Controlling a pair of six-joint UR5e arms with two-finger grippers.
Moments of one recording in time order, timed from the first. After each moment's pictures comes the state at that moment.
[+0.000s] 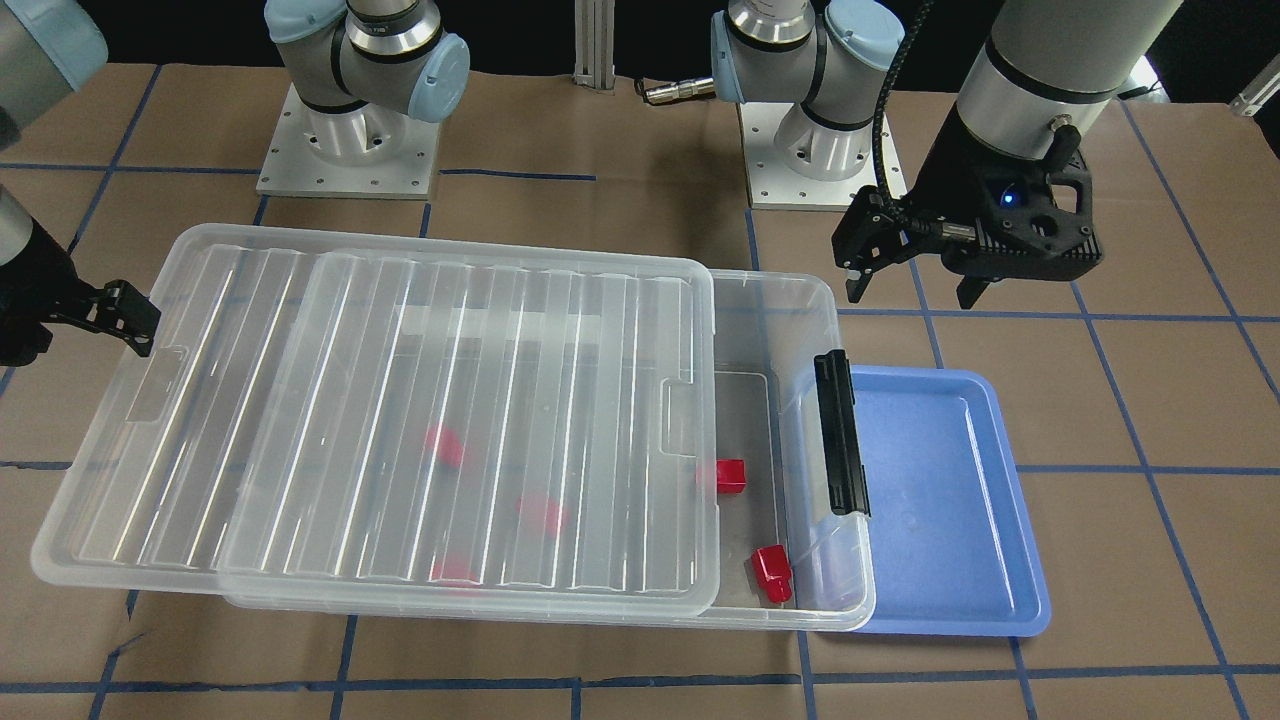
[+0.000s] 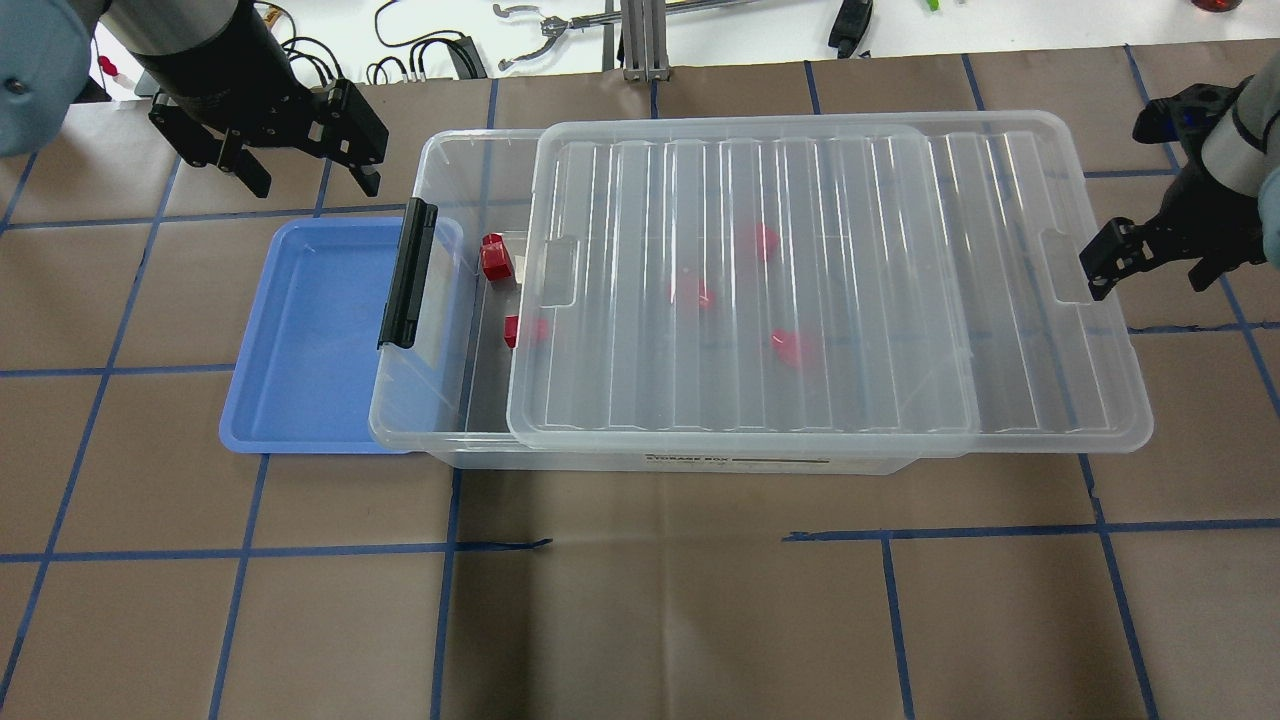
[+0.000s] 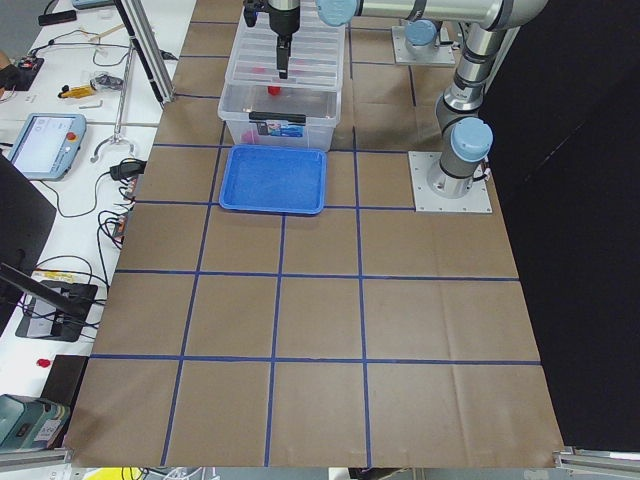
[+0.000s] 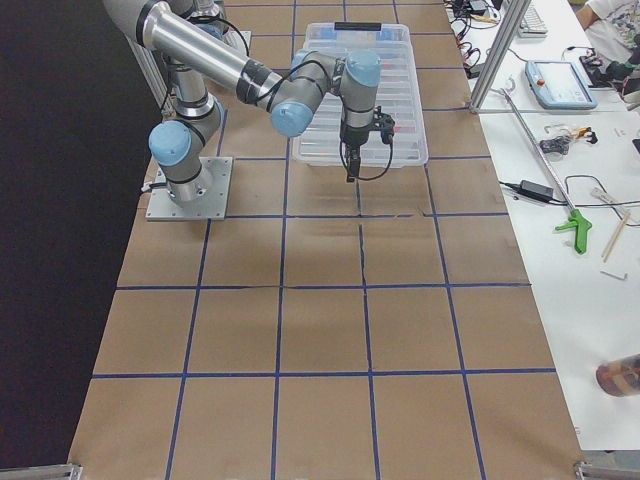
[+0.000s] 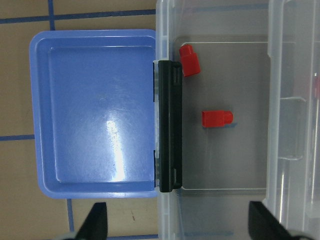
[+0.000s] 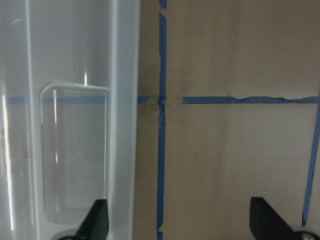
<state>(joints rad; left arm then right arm) -1.53 -1.65 -1.45 -1.57 1.57 0.09 1.14 -1.49 1.84 -1.93 -1.67 -0.44</state>
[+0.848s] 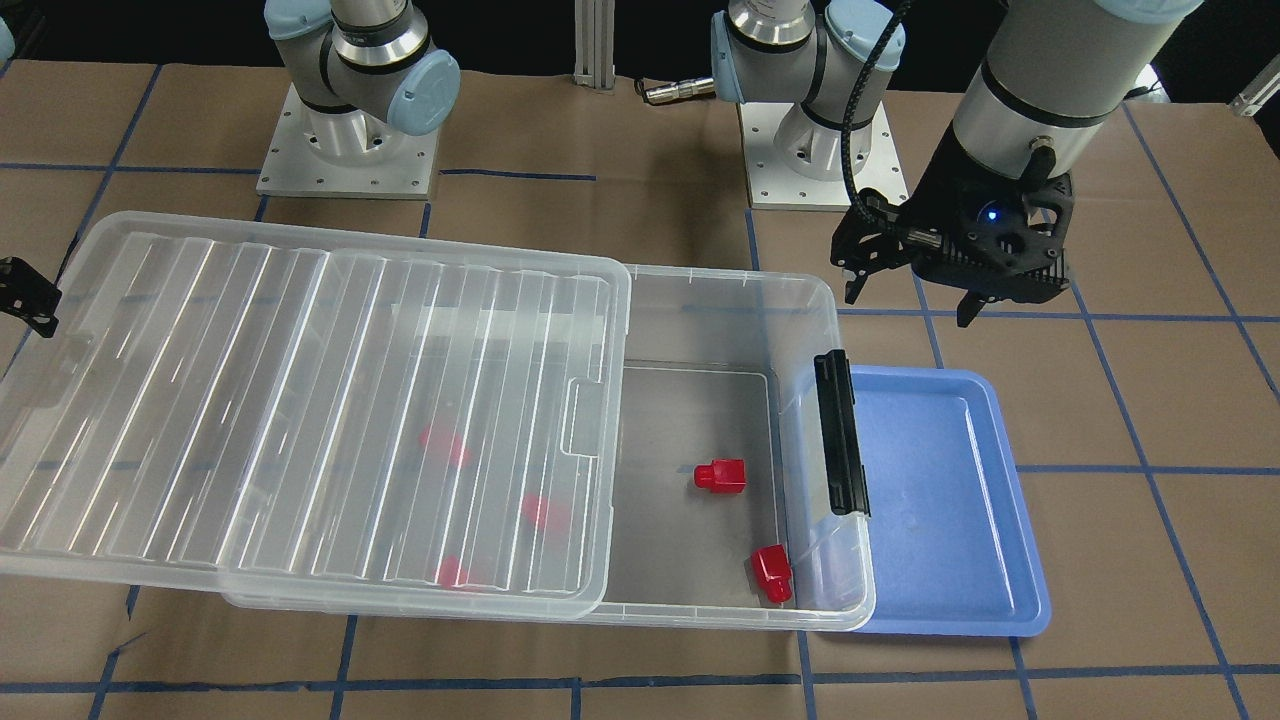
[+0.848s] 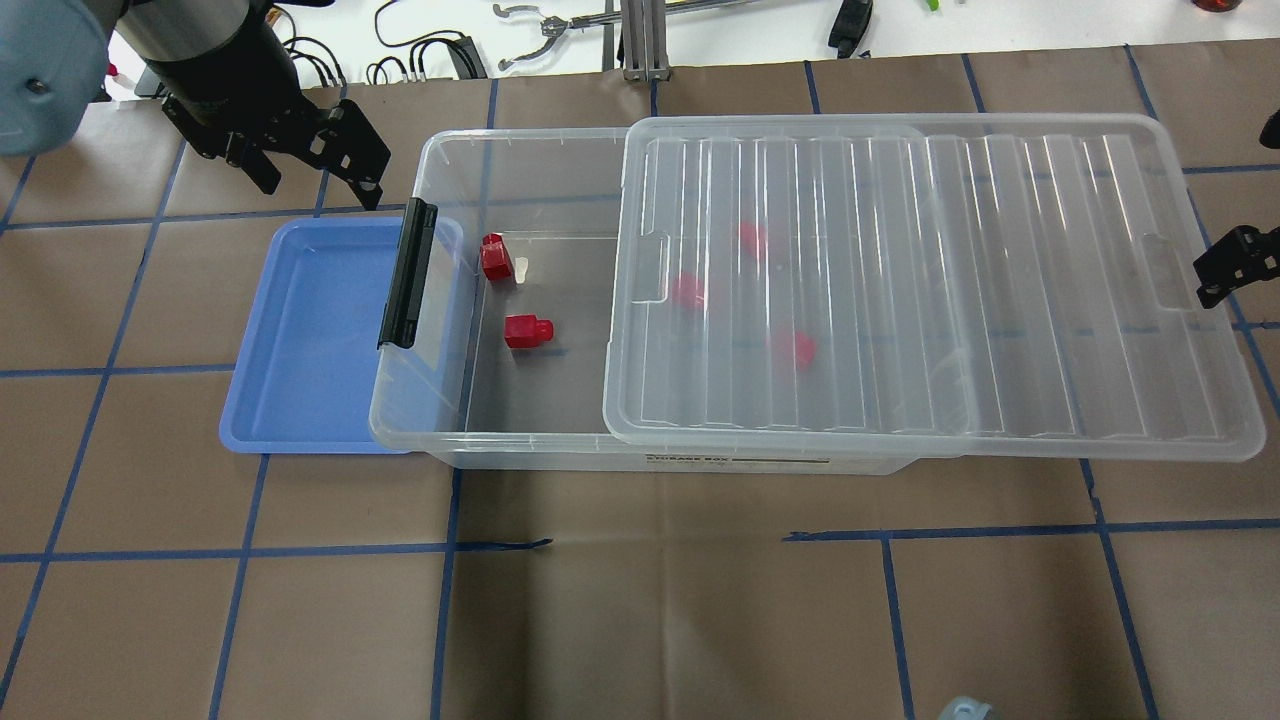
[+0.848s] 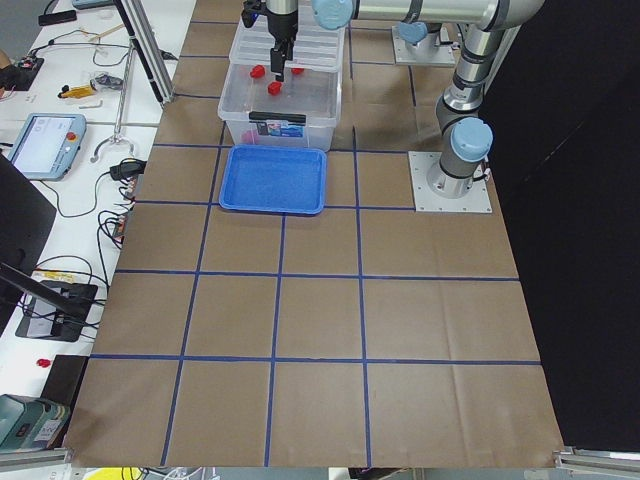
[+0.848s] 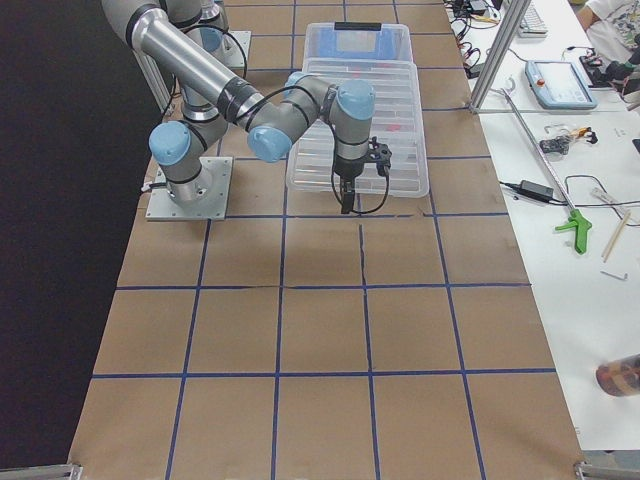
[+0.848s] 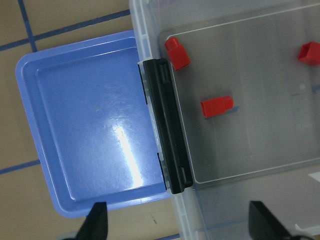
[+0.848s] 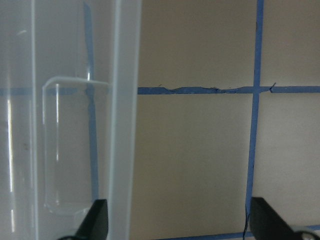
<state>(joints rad) -1.53 -1.66 -1.45 -1.57 1.58 0.39 0.97 -1.49 1.83 -1.97 -1.67 -0.60</state>
